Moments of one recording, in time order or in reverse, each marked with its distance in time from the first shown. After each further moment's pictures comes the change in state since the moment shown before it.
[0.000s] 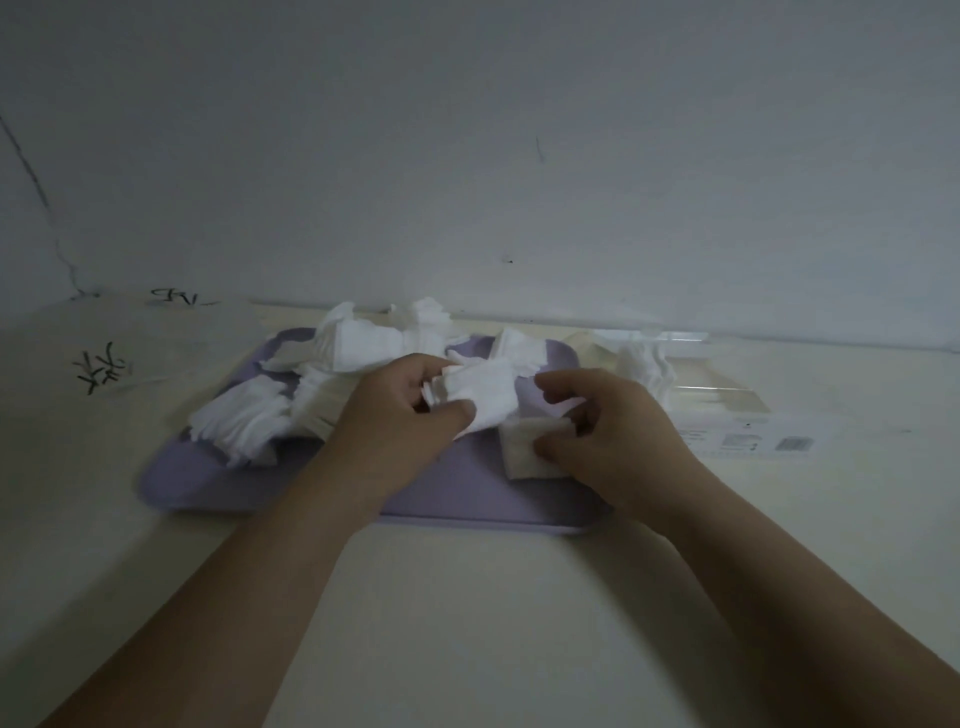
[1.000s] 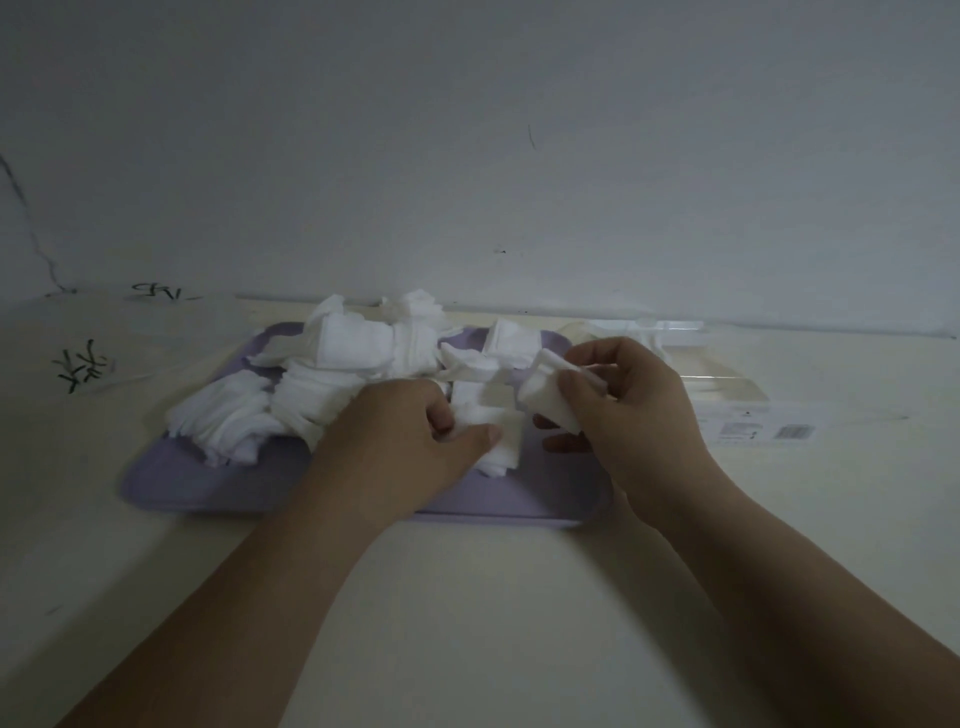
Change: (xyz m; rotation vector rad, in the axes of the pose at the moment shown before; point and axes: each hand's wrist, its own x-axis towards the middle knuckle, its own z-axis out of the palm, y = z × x) left_hand -0.012 0.001 0.005 0.631 0.032 0.090; right_hand 0.001 0.001 0.004 0.572 0.204 0.155
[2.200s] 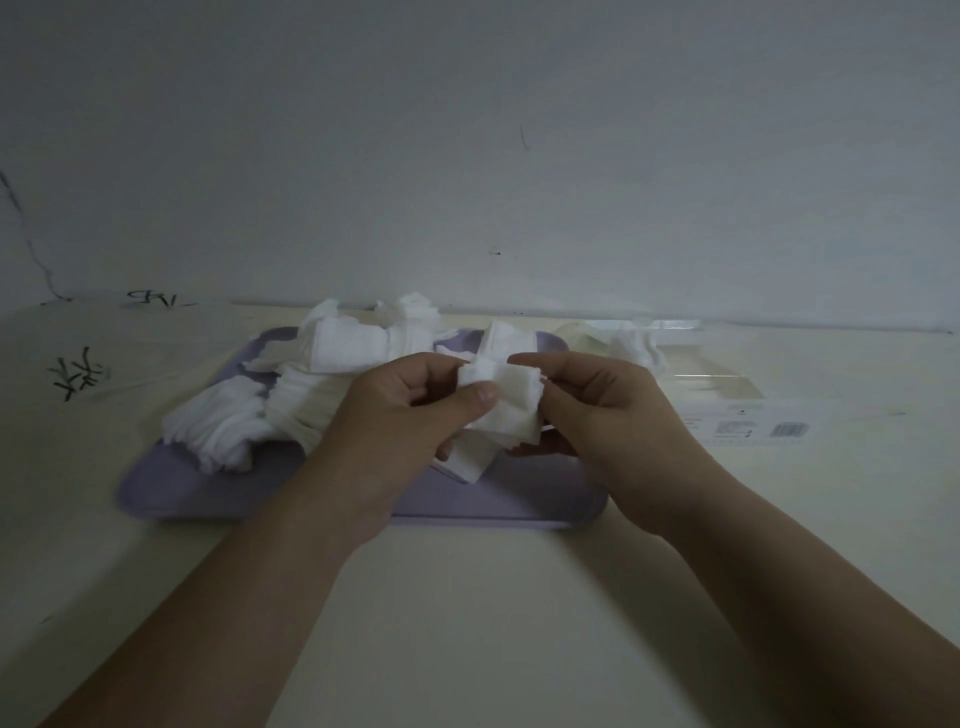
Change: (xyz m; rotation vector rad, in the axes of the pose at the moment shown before) left_hand 0.000 0.016 -0.002 -0.928 -0.130 -0.095; right_hand -0.007 -0.007 0.002 0.151 -0.318 -0.019
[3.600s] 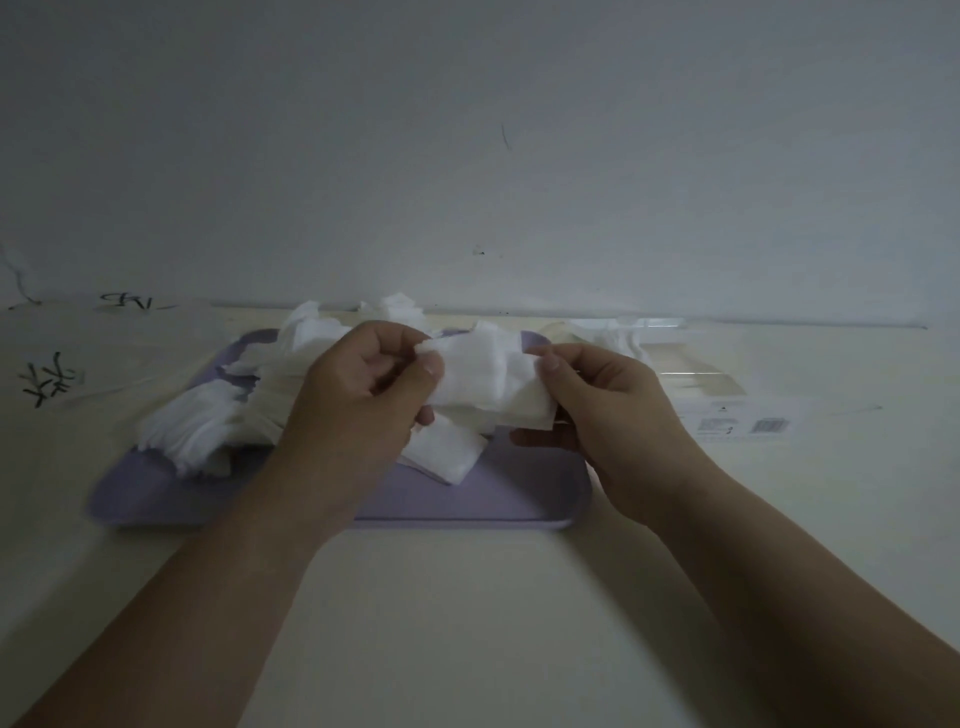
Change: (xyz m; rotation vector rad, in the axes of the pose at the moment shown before) left_hand -0.002 0.015 -0.002 0.094 0.152 0.081; right_hand 0.006 0.003 -0.009 0.098 0.179 0.070
